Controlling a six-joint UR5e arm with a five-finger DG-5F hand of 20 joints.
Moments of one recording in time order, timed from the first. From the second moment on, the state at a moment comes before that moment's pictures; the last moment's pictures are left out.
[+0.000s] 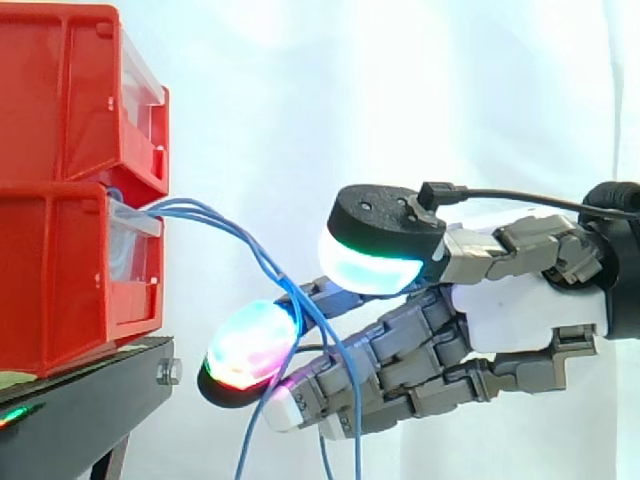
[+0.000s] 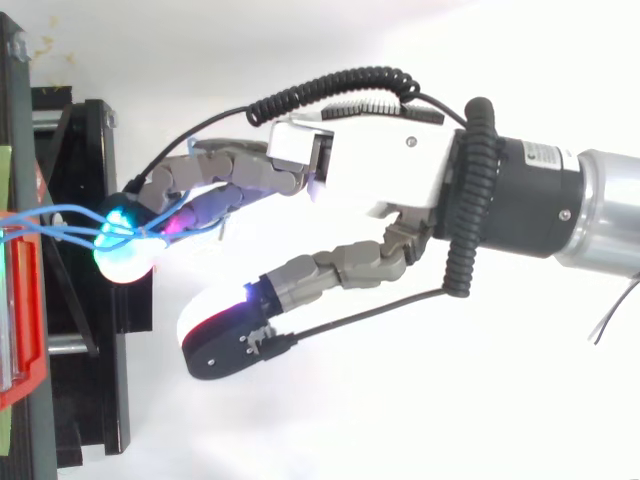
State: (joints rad) arm 0.16 -2.32 -1.12 -2.95 -1.25 -0.27
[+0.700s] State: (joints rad) arm 0.13 -2.31 -1.12 -2.97 -1.30 -0.27
